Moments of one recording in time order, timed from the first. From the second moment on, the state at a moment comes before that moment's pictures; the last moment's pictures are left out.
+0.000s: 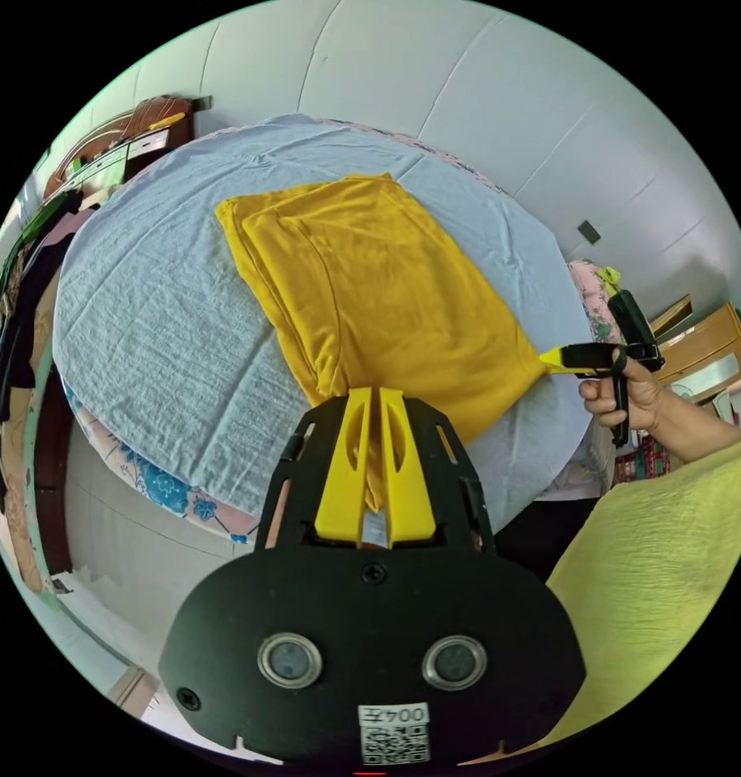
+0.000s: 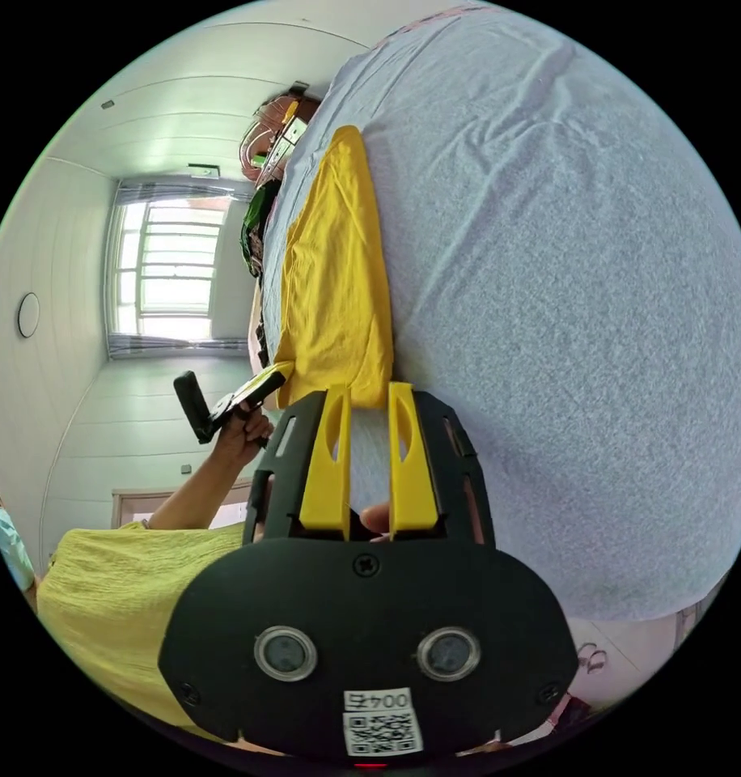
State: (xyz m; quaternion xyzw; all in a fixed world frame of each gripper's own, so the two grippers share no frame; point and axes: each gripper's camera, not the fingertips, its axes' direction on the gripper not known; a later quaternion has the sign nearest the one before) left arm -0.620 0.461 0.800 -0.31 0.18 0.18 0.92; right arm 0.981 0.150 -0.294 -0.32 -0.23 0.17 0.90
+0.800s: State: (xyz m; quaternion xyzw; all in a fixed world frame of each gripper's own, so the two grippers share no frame) left arm -0.521 0.433 0.830 -0.28 0.08 0.33 0.90; right arm 0.788 0.146 -0.224 -0.35 0.00 -0.16 0.92
